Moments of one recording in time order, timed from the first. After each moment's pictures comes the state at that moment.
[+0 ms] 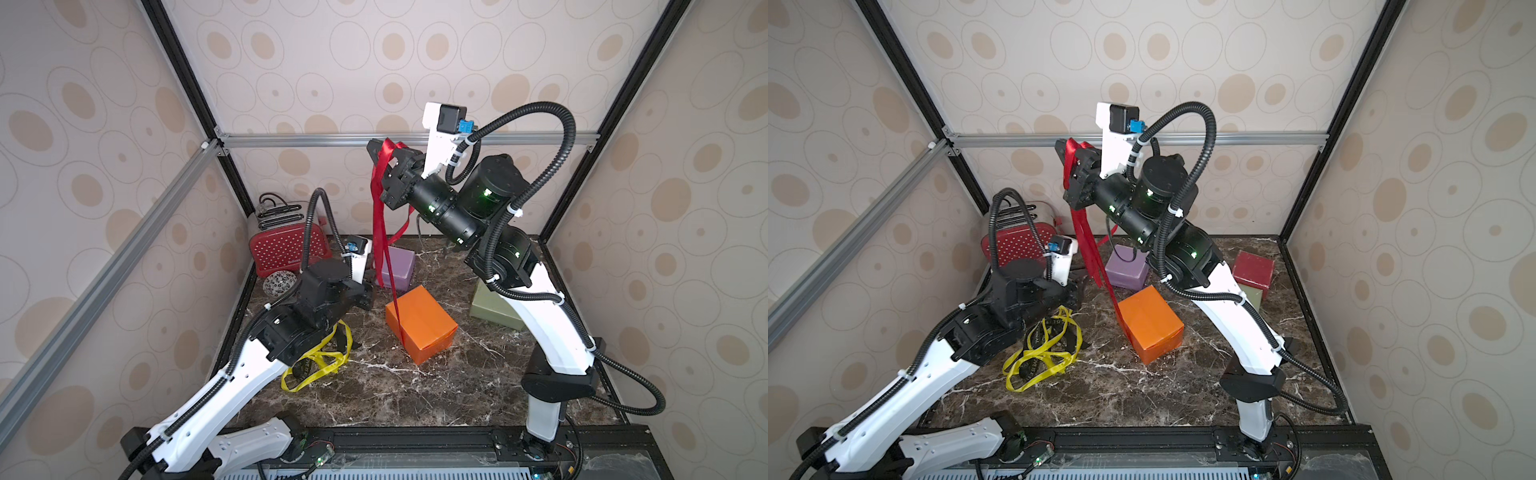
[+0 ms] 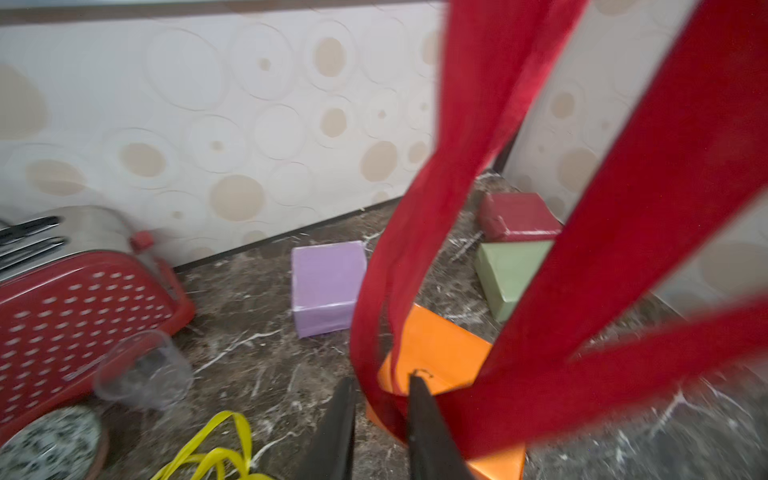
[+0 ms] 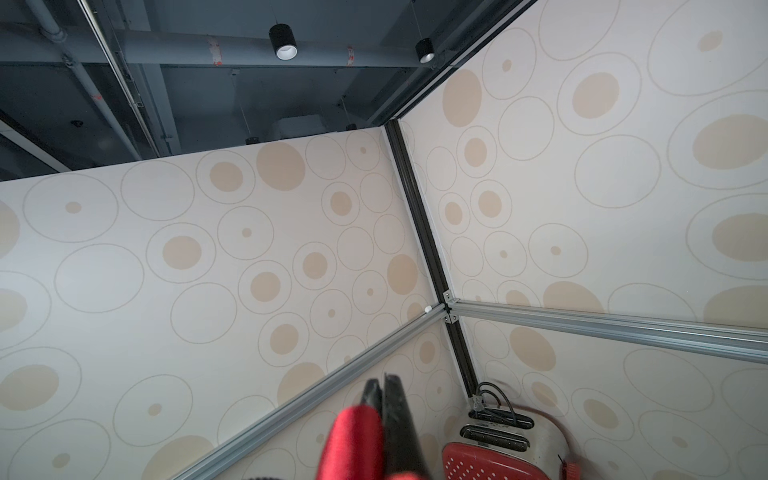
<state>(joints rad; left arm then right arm) -0.71 1.09 1.25 -0.52 -0.15 -0.16 0.97 1.89 2.62 -0.35 0.07 0.31</state>
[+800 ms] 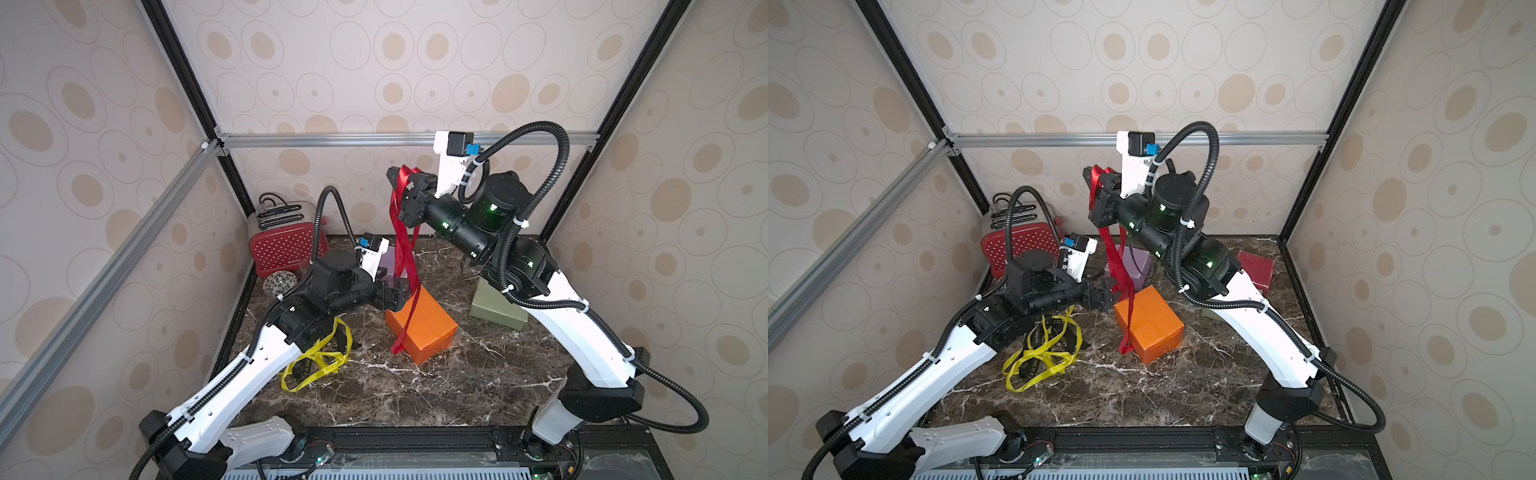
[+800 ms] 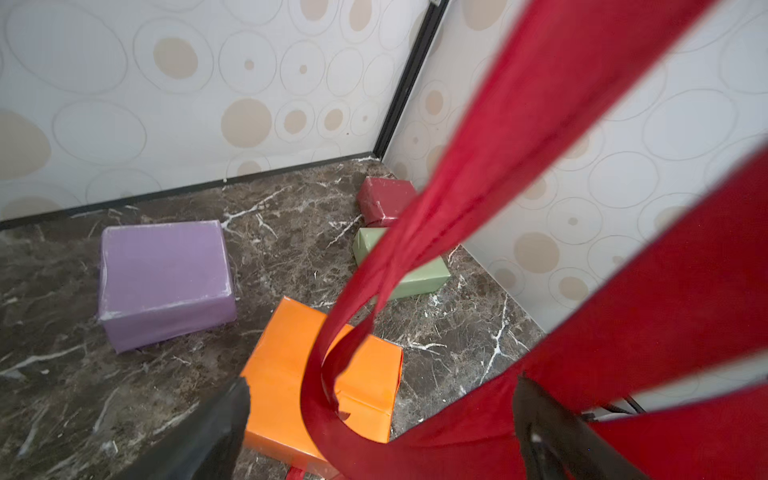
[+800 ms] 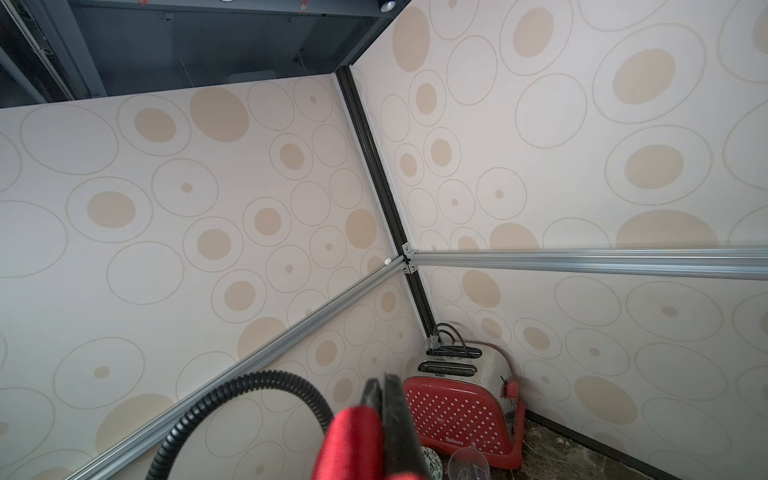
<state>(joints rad) -0.67 1.13 1.23 -0.42 0.24 -0.31 0.92 1.65 2.19 -0.29 0.11 0.32</state>
